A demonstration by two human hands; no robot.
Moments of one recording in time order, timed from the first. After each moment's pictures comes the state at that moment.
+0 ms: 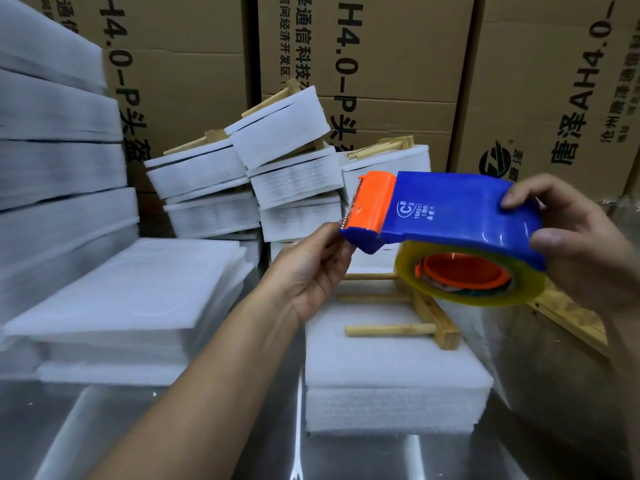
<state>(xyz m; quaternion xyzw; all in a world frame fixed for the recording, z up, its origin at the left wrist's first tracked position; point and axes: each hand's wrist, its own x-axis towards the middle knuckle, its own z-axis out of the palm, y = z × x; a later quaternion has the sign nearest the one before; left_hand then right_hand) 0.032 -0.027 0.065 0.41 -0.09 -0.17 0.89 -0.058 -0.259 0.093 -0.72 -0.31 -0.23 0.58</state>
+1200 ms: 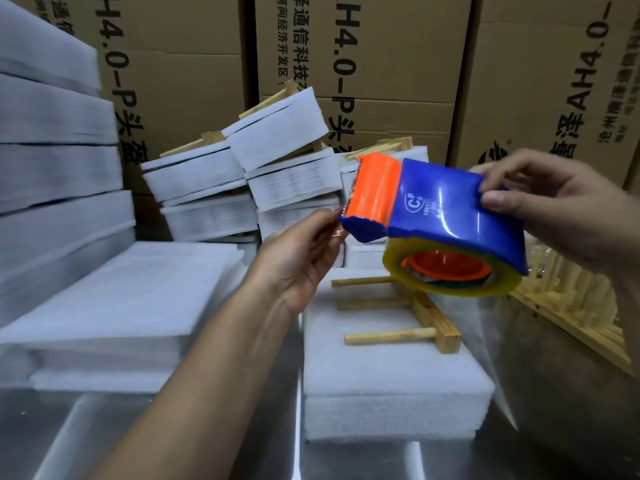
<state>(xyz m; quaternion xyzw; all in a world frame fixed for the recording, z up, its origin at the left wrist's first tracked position) 0.029 -0.018 0.077 0.43 -0.11 -0.12 0.89 -0.047 -0.260 0.126 -0.79 -0.28 -0.20 0.51</state>
